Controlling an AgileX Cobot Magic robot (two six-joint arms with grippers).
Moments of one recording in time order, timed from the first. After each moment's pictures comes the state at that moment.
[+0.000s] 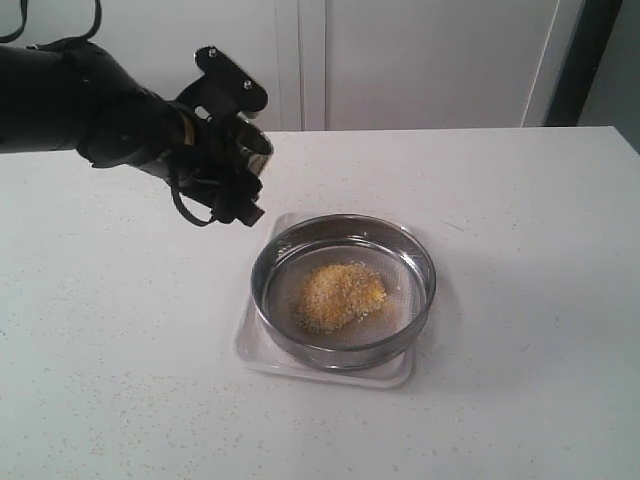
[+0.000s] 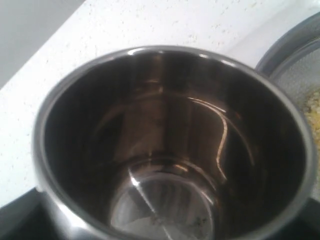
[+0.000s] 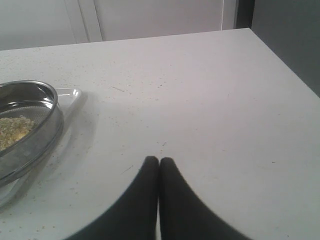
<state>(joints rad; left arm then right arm) -0.60 1.74 -1.26 0.43 0.41 -0.05 0.01 0.01 -0.01 0.03 0.36 0.11</state>
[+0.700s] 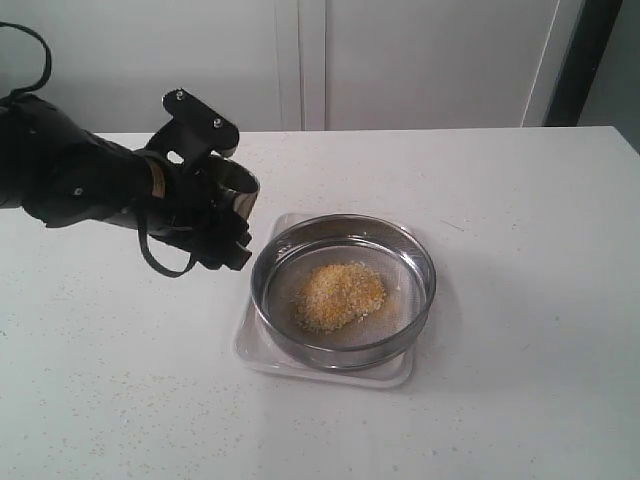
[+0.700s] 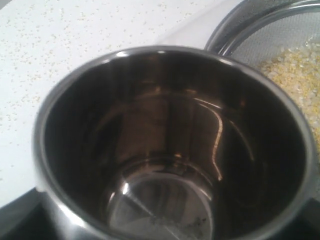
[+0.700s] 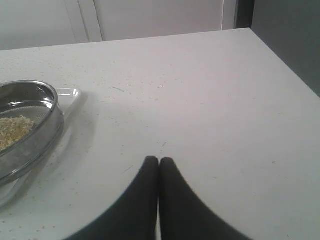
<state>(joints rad) -0.59 1.63 -1.02 0.30 0.27 -0.05 0.01 0.01 -0.01 0.03 0.36 0.11</state>
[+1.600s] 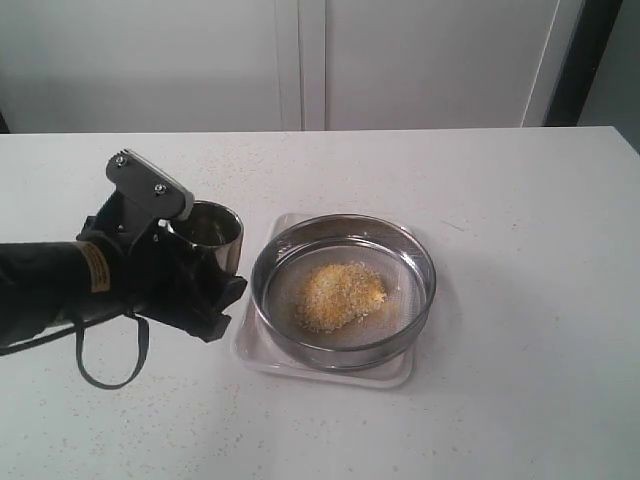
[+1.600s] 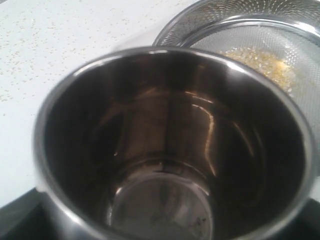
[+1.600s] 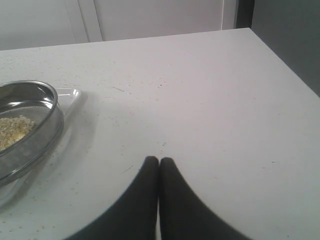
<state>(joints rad) -0.59 1.48 -0.61 0.26 -0.21 -0.10 0.01 0.01 -0.01 0.03 0.36 0.11</state>
